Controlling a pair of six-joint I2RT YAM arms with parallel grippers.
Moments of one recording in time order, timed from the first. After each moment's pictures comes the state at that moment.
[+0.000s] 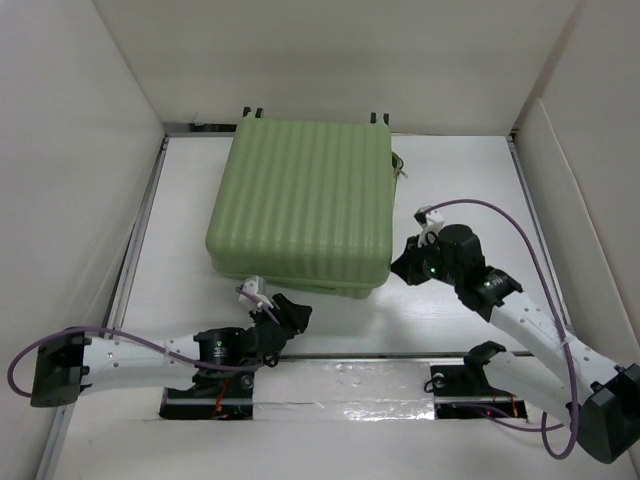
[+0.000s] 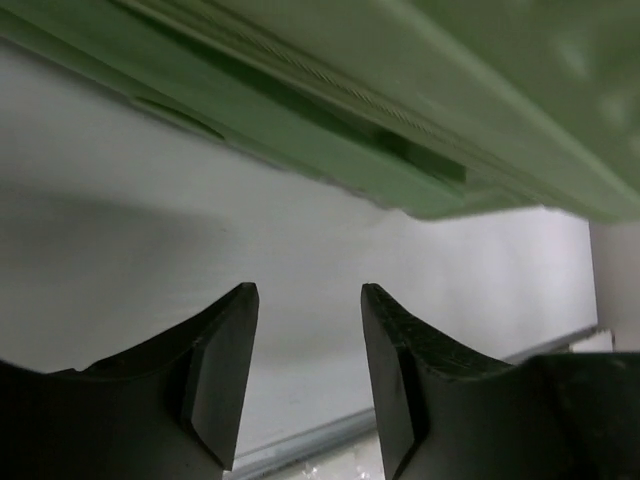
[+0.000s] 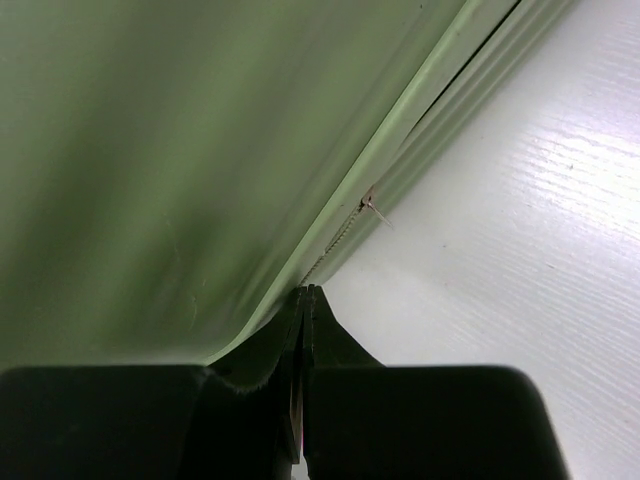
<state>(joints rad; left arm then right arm) -1.40 0.72 0.19 -0.08 -0.82 -1.29 0.52 0.90 0.60 -0.23 -0.25 0.34</state>
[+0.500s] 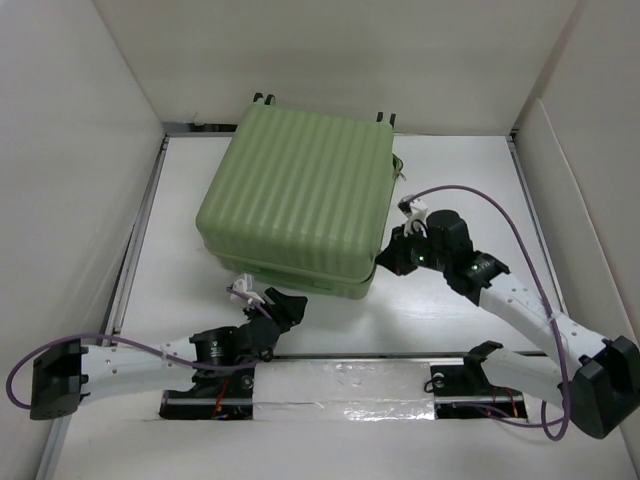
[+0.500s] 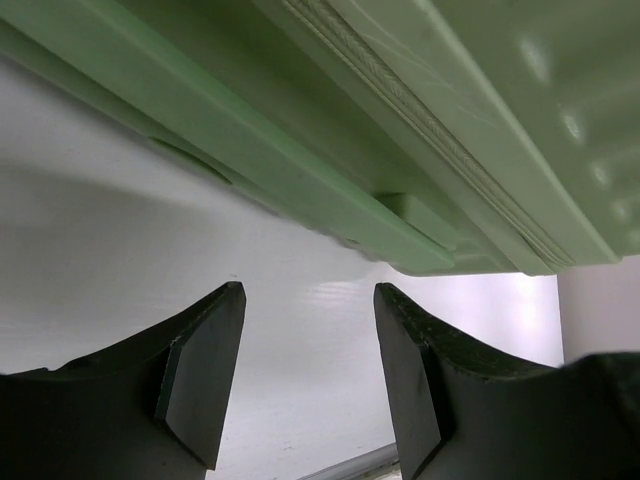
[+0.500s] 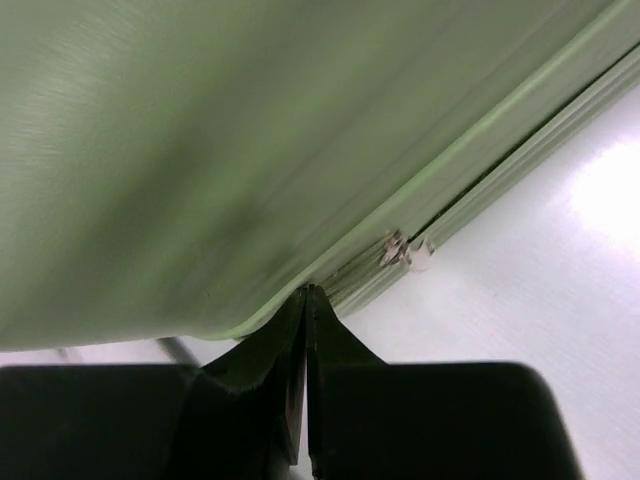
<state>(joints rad) -1.29 0.65 0.13 0.00 -0.84 -1.28 0.54 1.06 0.74 -0.22 -0.35 0.33</state>
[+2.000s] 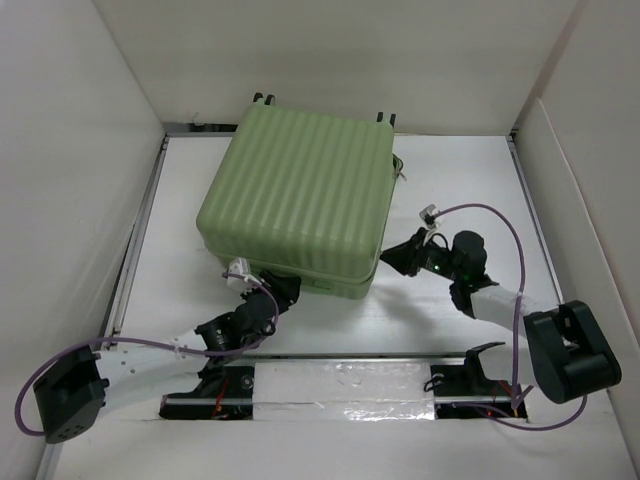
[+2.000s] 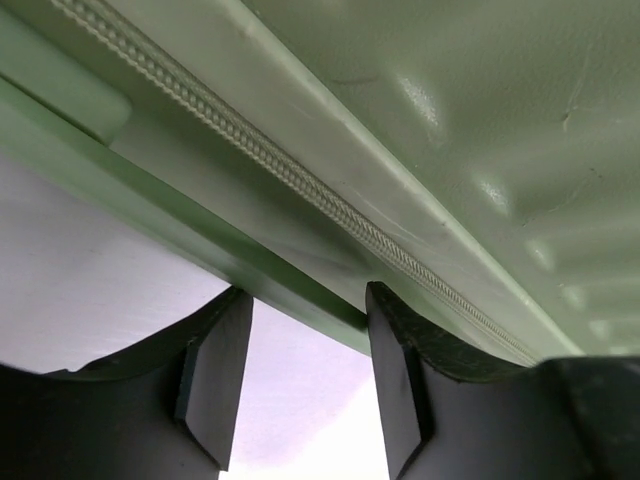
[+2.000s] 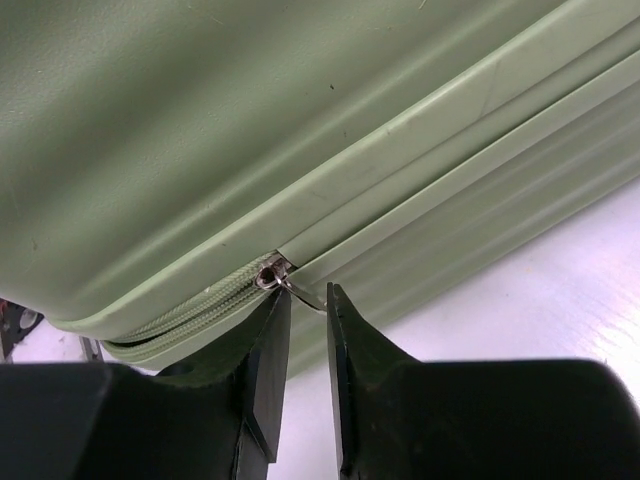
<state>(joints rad) -1.03 0.77 0.14 0.19 -0.70 -1.18 0.27 1.23 0.32 0.75 -0.73 0.33</state>
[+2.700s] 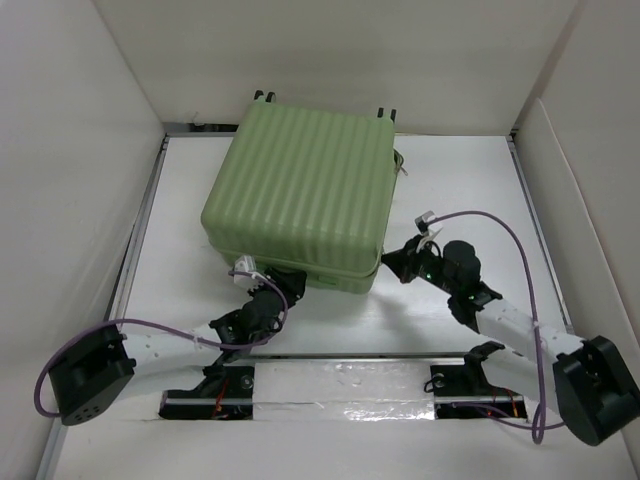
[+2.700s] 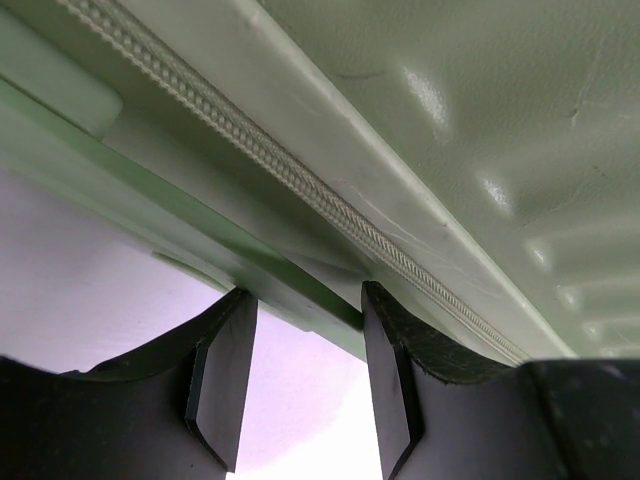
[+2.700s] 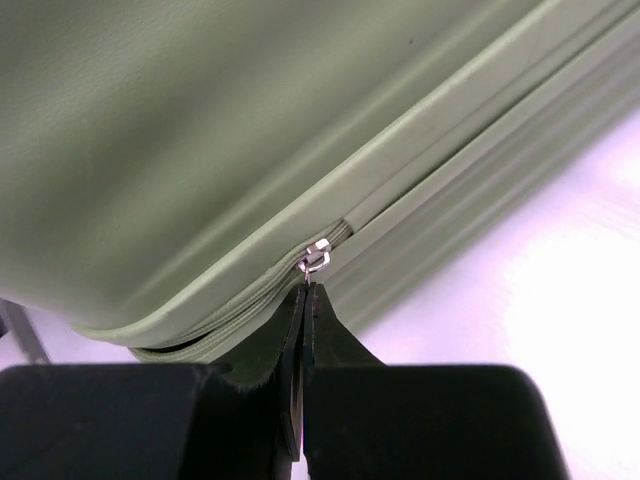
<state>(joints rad) -1.03 0.96 0.14 0.43 -0.72 -1.18 0.42 1.06 0.32 0.53 -0.43 0.30</state>
